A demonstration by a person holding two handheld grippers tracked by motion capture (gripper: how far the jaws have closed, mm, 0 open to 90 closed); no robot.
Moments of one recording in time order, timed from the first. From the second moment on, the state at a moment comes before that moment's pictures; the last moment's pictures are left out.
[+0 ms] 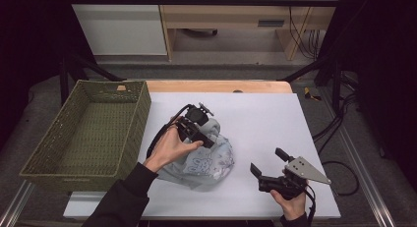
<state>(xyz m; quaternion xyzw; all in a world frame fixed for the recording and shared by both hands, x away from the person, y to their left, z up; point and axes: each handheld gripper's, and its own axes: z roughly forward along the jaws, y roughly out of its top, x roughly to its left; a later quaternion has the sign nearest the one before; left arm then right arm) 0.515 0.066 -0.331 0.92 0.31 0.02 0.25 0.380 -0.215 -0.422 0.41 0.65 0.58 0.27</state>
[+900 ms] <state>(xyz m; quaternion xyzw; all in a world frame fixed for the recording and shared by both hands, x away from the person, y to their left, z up) 0.486 0.113 -0.316 0.83 0.31 0.10 0.44 0.382 -0.217 -0.421 0.41 0.65 0.58 0.27</state>
